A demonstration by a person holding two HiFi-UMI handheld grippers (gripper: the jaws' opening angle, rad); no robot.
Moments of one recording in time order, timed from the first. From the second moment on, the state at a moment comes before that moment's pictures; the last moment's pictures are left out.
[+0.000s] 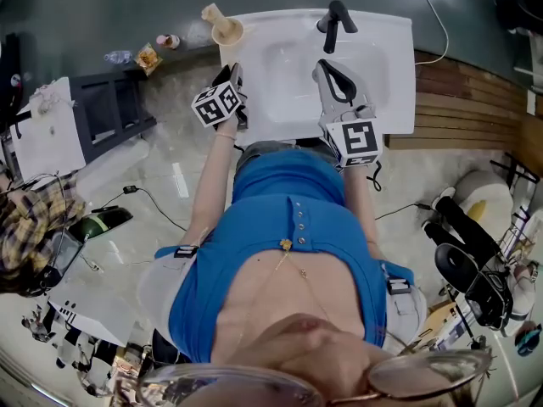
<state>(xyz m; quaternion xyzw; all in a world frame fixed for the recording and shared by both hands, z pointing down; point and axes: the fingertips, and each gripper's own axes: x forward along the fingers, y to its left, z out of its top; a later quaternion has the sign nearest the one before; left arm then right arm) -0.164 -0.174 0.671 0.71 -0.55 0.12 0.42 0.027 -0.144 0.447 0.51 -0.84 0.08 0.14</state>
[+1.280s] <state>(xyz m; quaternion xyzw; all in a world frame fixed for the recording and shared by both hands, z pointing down) -0.151 -0.176 0.611 0.76 -0.54 0.08 0.35 0.005 -0.151 0.454 0.47 -0.87 0.07 0.15</state>
